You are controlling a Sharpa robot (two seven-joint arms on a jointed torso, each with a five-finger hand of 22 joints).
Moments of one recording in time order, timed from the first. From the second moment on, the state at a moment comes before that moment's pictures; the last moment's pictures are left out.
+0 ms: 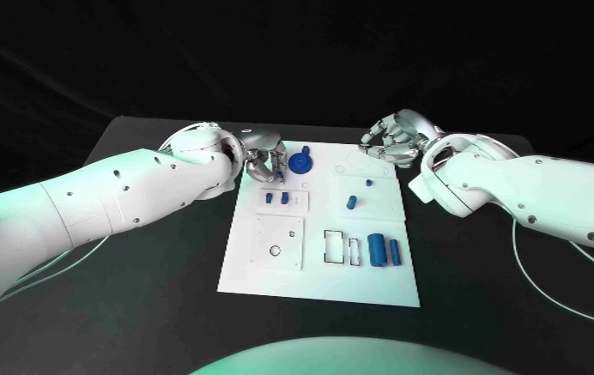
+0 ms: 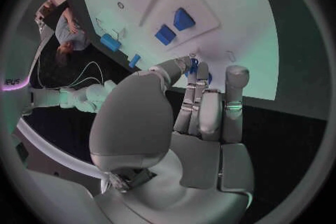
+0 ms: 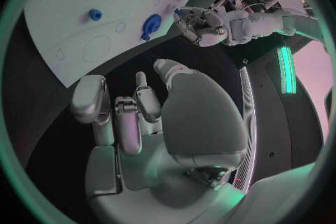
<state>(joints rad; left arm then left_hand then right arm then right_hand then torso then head) 1.22 -0.58 -0.04 1.24 -1.47 -0.03 -0.05 1.37 -0.19 0.58 0.00 0.22 0.97 0.13 0.35 0.37 1.13 0.06 0.35 0.14 1.42 0.00 1.42 1.07 0.15 1.24 0.10 0.85 1.31 1.28 -0.88 -0.15 1.56 -0.94 -0.54 -0.19 1.32 -0.21 0.37 0.28 0.36 0.86 0.12 0.39 0.35 1.34 0.04 1.29 1.21 1.47 -0.03 1.54 1.31 0.09 1.36 0.08 1.12 1.24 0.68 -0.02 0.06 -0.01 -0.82</state>
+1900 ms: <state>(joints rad) 1.22 -0.56 -0.05 1.22 -1.49 0.04 -0.09 1.31 -0.22 0.53 0.02 0.25 0.92 0.14 0.31 0.37 1.14 0.07 0.33 0.16 1.41 0.01 1.42 1.07 0.15 1.23 0.11 0.83 1.31 1.28 -0.89 -0.15 1.56 -0.94 -0.54 -0.20 1.32 -0.21 0.37 0.28 0.36 0.86 0.12 0.39 0.35 1.34 0.04 1.29 1.21 1.47 -0.03 1.54 1.31 0.09 1.36 0.08 1.11 1.24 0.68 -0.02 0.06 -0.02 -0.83</state>
